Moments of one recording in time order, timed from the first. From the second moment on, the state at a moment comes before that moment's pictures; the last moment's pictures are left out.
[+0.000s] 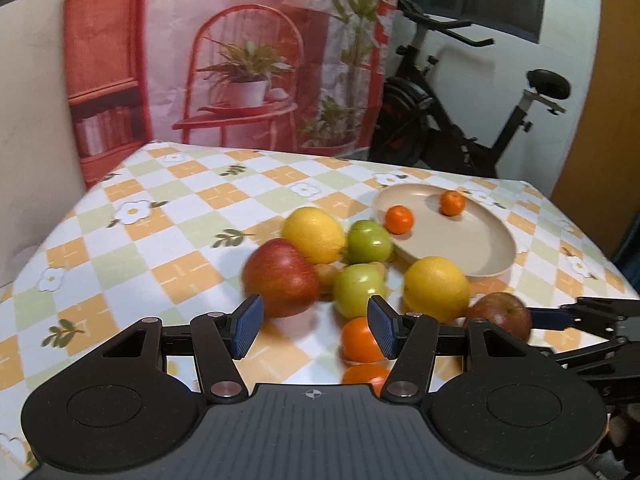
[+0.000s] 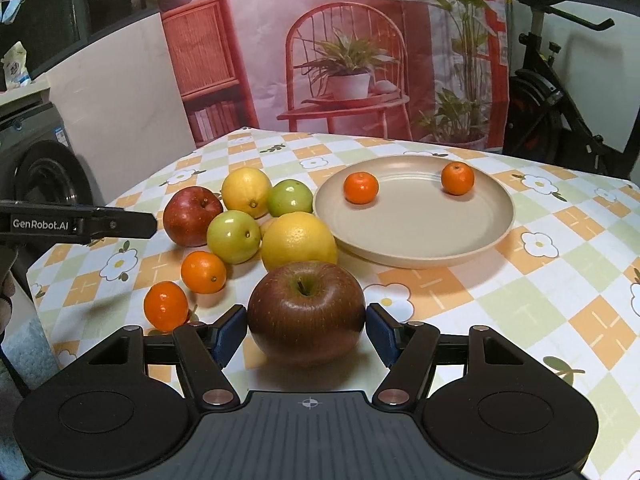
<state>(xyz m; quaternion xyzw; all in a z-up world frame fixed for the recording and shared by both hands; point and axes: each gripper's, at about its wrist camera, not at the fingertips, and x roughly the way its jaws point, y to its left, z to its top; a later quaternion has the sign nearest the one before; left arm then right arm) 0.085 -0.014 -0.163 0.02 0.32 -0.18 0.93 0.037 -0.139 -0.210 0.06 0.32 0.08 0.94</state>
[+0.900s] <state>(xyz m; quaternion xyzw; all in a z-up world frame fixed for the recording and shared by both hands) 0.092 -0.055 -0.170 0.04 0.32 -0.23 0.92 0.035 -0.139 -0.211 0.06 0.31 0.09 0.94</state>
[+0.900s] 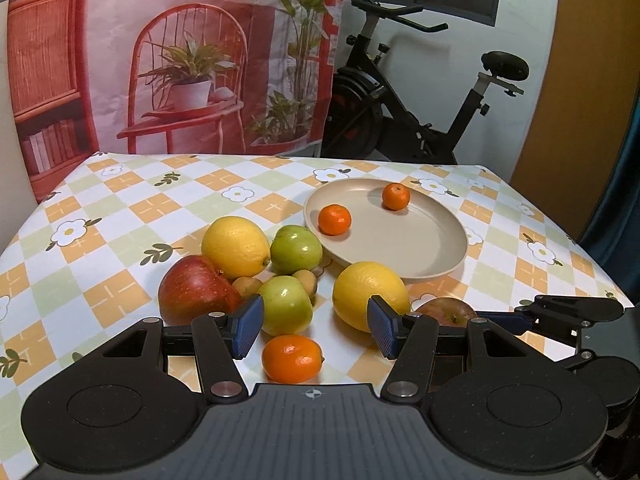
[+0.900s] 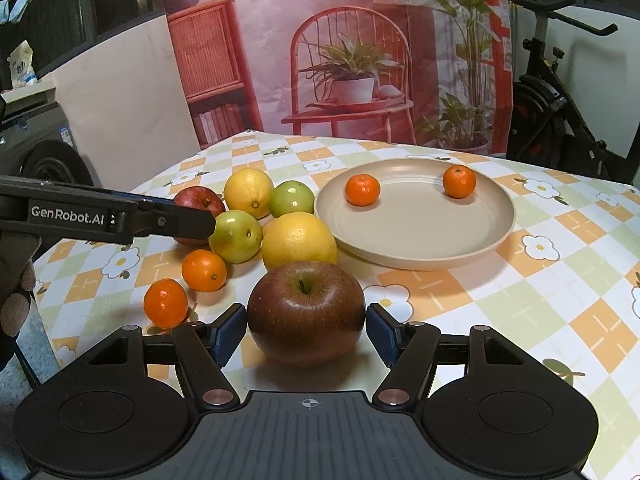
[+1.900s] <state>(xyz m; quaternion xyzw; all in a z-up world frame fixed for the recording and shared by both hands) 0.107 -0.032 -0.177 0.01 0.34 -0.20 0.92 0.039 -0.138 -0.214 0.06 0.31 0.09 0.95</state>
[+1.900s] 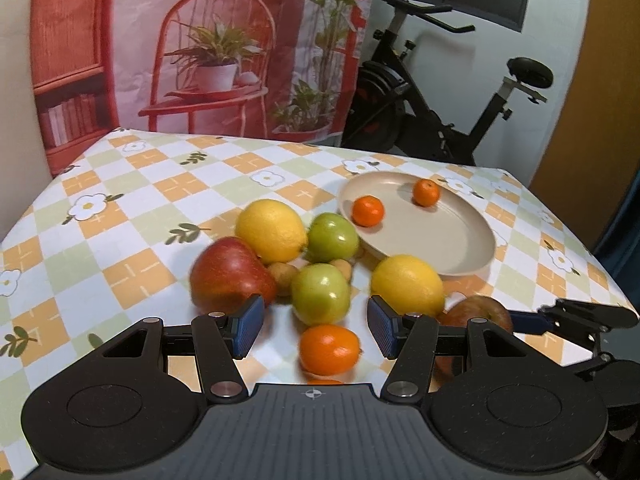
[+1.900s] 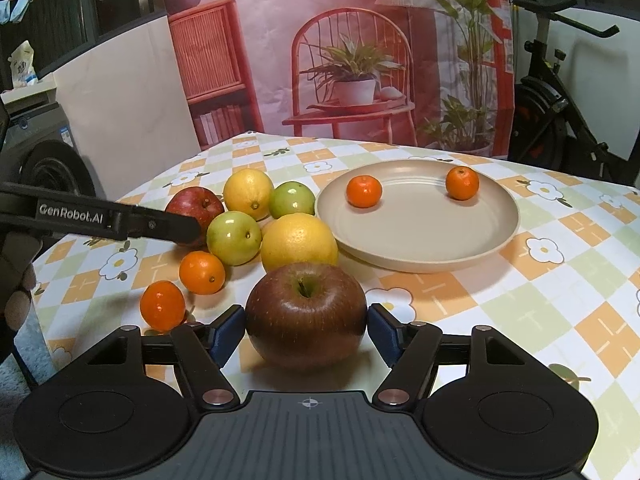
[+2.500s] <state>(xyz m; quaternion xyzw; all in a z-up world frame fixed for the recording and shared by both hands) 0.123 -0.015 -0.173 0.00 0.34 -0.18 0.92 0.050 -0.143 -0.214 0.06 0.31 0.08 0.95</state>
